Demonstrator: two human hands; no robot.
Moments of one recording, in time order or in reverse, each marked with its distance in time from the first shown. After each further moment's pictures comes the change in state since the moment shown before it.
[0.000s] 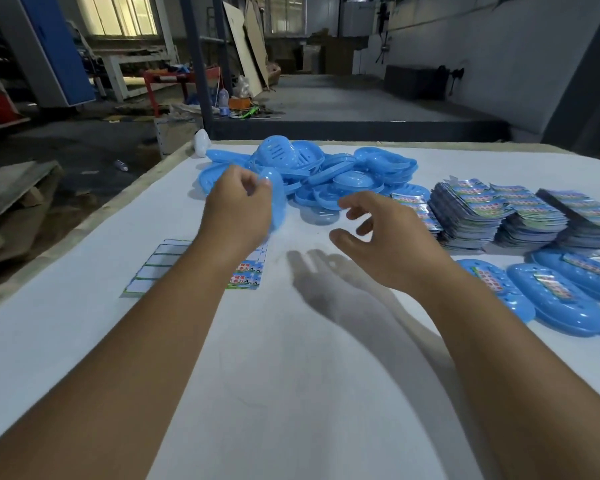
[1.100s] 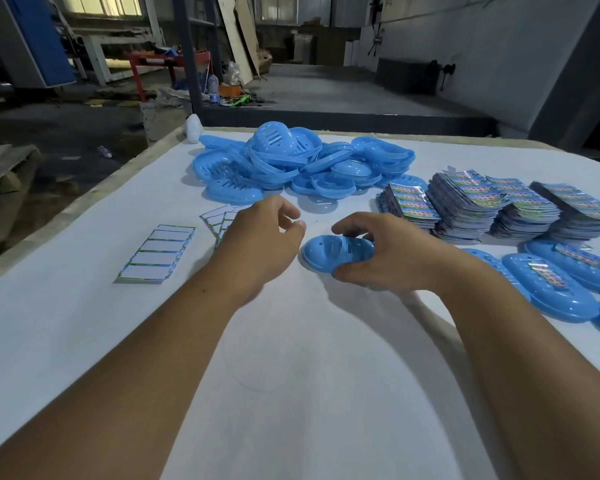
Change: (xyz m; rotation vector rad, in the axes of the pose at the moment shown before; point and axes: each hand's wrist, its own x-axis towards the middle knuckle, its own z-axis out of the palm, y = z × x) left_hand -0.037 -0.023 0.011 0.203 -0.277 0.100; right_hand -0.007 0.009 -0.007 -0.103 -0.363 0.096
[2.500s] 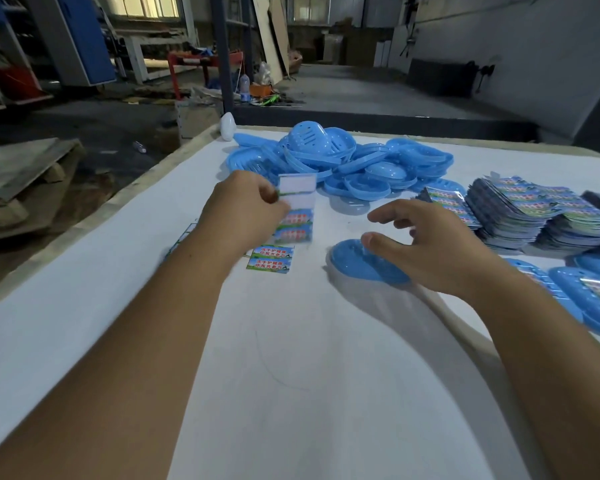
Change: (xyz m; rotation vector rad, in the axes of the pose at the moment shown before) left_hand 0.019 -0.013 -0.057 0.150 0.098 -0.122; right_hand -0.001 -0.014 0.003 0.063 0.216 -0.059
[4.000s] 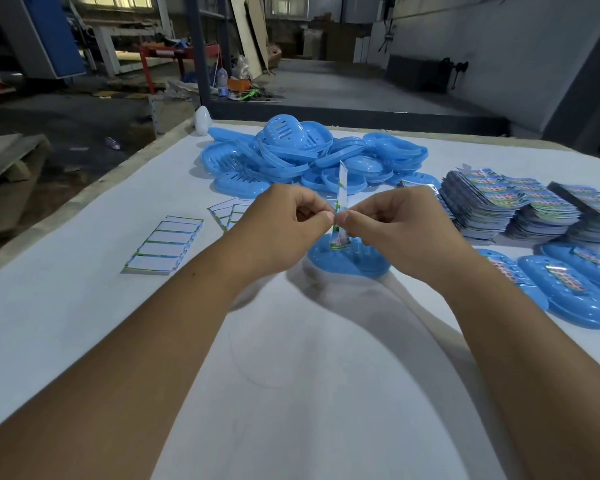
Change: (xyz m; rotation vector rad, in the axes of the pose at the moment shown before) left_hand -0.028 0.032 0.036 -0.328 -0.247 0.364; right_hand 0.000 -0.008 0.000 0.376 0.095 -0.031
